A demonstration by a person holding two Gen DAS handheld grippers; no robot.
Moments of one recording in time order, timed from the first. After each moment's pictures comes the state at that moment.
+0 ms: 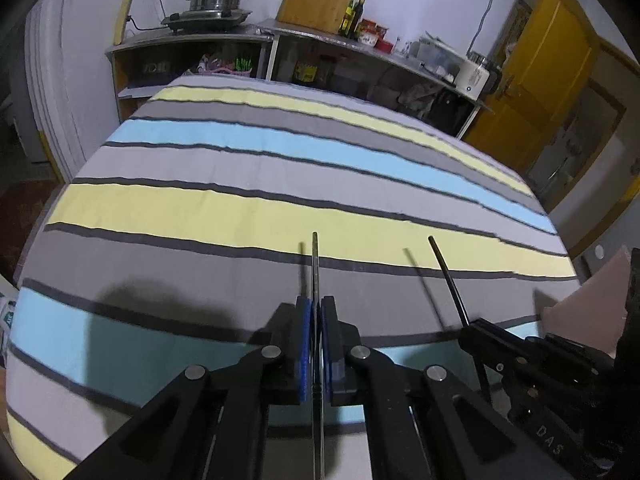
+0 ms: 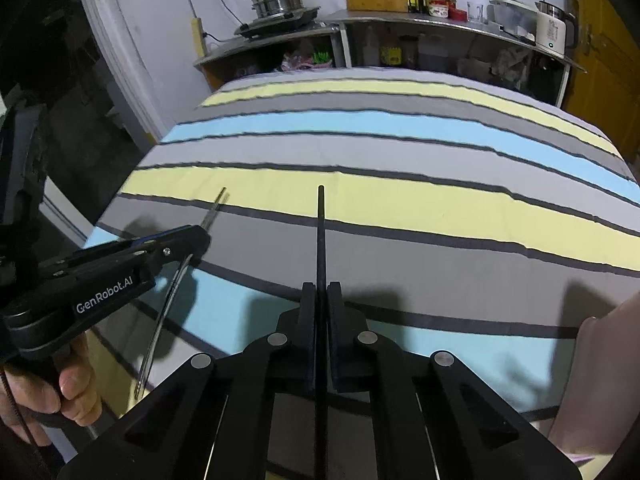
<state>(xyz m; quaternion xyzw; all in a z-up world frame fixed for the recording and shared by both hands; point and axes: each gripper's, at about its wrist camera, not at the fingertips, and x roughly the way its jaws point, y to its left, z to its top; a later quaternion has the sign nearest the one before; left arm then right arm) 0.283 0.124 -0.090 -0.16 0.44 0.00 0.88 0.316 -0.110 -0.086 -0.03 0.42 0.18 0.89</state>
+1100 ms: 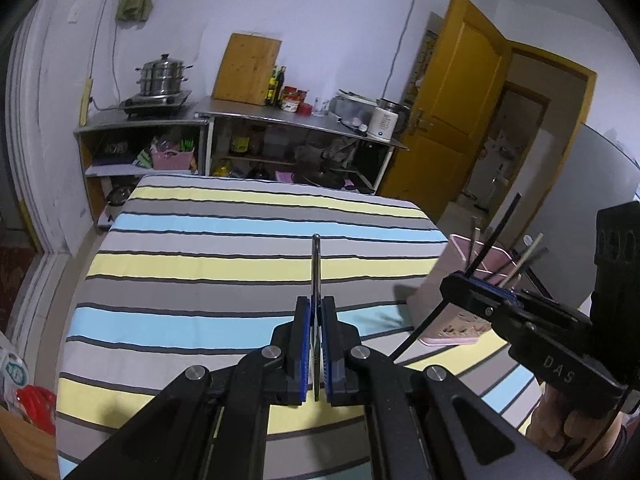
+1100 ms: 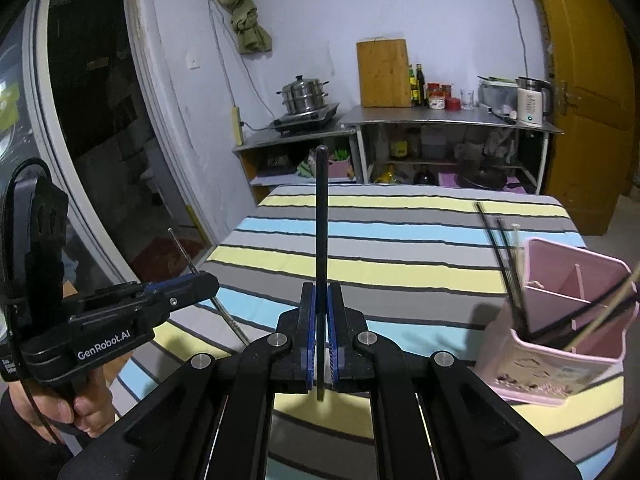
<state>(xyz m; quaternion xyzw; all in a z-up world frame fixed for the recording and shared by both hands) 0.146 0.062 0.053 -0.11 0.33 -0.09 0.93 0.179 -0.145 0.042 0.00 0.27 0.21 0.94</state>
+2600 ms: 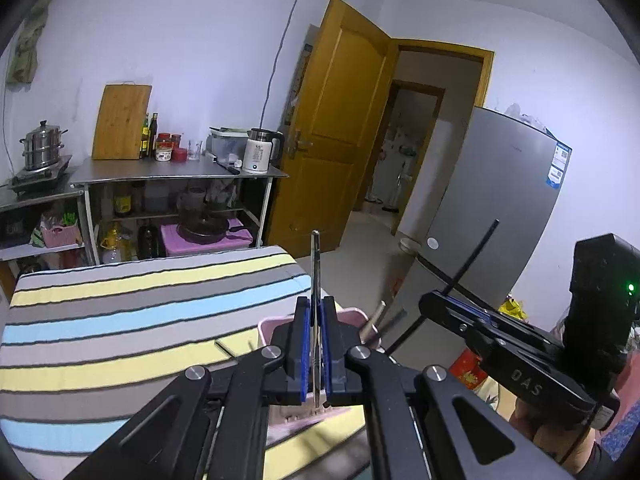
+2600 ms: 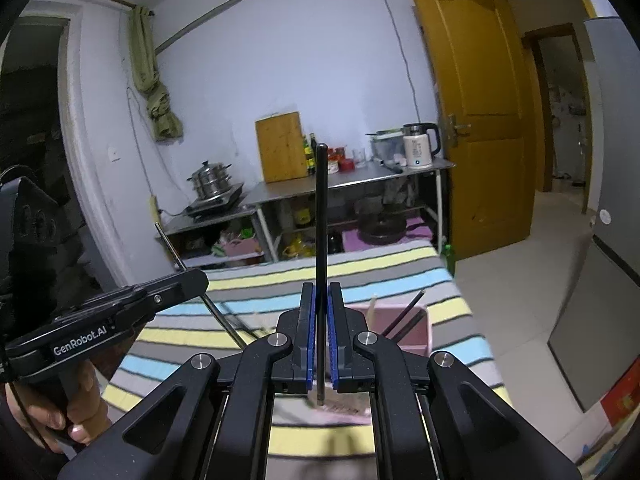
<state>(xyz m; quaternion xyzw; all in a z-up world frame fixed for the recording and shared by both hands) 0.218 -0.105 0.136 -0.07 0.26 -0.26 0.93 0.137 -0.310 0.116 0.07 0.17 0.06 0.98</state>
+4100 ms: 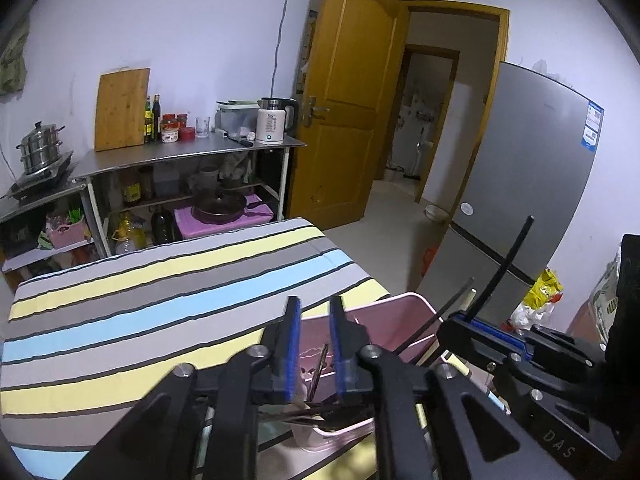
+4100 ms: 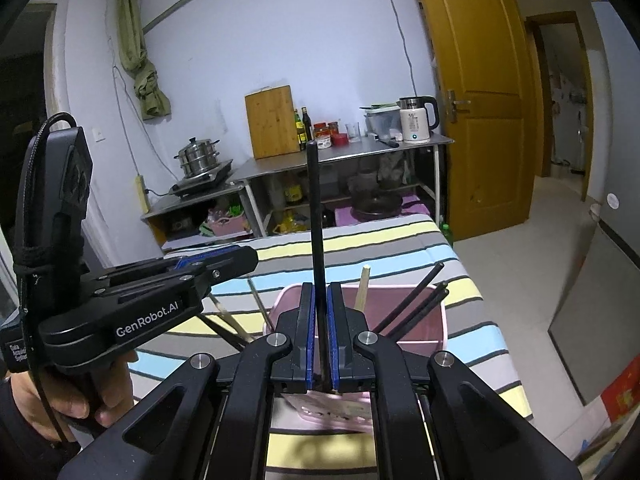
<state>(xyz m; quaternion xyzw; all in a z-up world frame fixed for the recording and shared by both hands) 0.288 -0.136 0.079 -0.02 0.30 -0.23 0.93 0.180 -0.309 0.071 0.06 0.21 0.05 0.97</state>
